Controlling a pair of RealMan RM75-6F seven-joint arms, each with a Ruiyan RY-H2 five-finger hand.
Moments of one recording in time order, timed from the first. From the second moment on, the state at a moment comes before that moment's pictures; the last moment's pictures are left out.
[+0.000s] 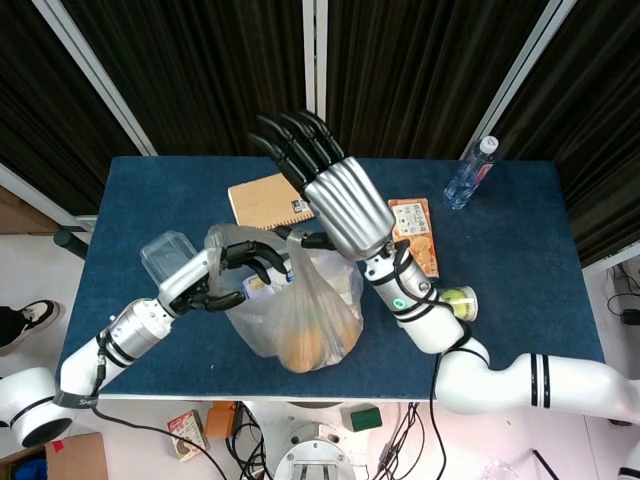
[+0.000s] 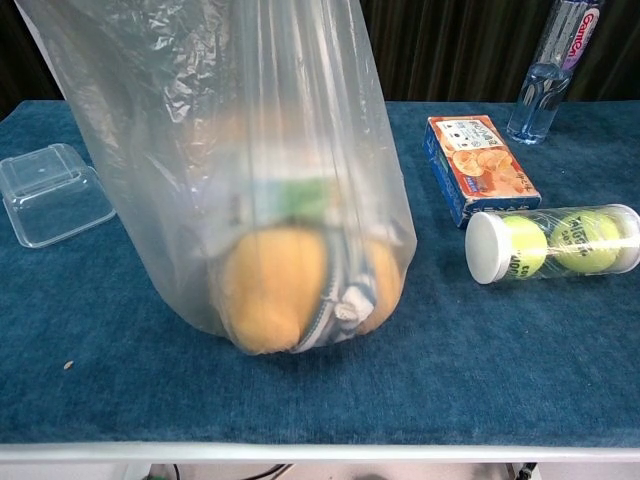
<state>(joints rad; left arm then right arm) -0.75 -0.94 -0.12 -2.00 1.61 1.12 -1.18 1.01 -1.34 0.62 -1.93 -1.15 1.12 -0.37</state>
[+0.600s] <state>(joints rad) -0.79 -0.97 -0.18 -2.03 1.53 1.05 -1.14 1.11 -1.38 0.61 -1.90 -1.07 1.18 -0.44</state>
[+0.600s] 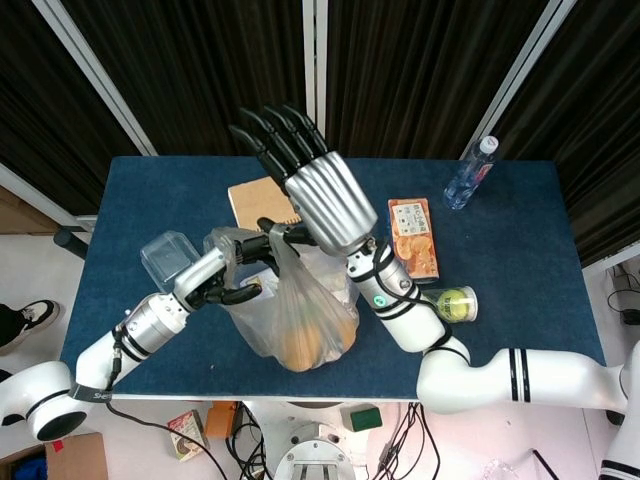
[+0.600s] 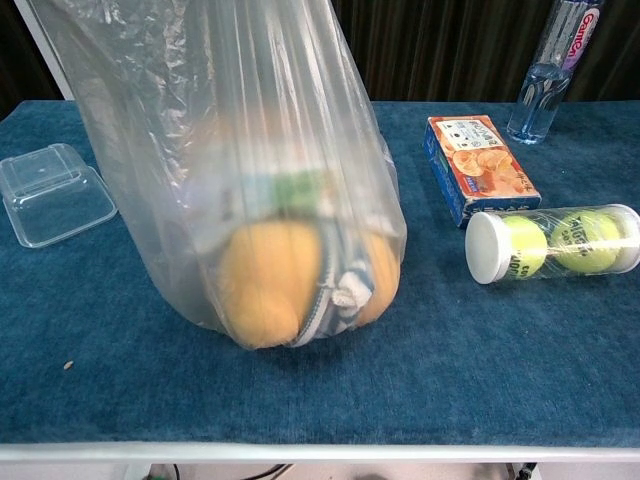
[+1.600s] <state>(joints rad) -0.86 -1.05 -0.31 -2.04 1.41 0.94 -1.15 1.21 -1.41 0.61 -1.82 -0.97 1.20 -0.44</state>
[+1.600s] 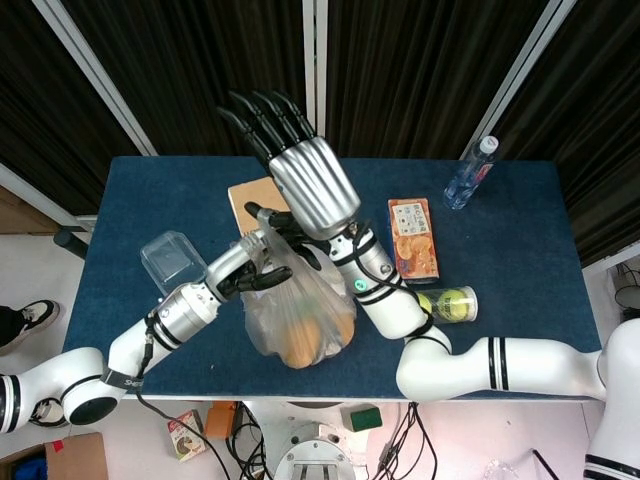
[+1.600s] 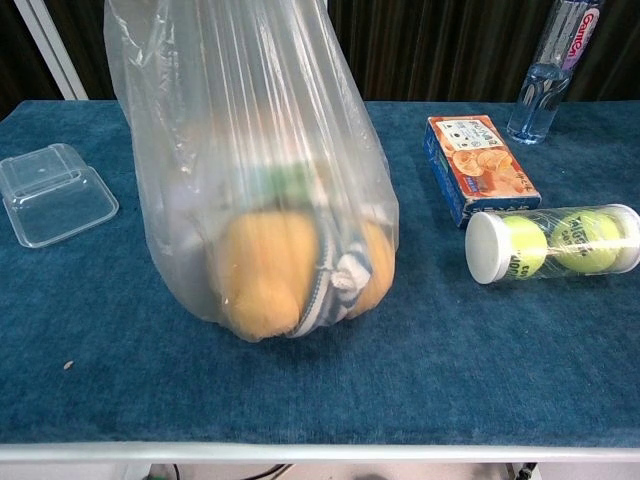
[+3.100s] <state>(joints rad) -0.84 -0.96 -0.31 -2.01 1.48 0.96 -1.65 0.94 -1.05 0.42 -1.92 -1.00 0.94 -0.13</state>
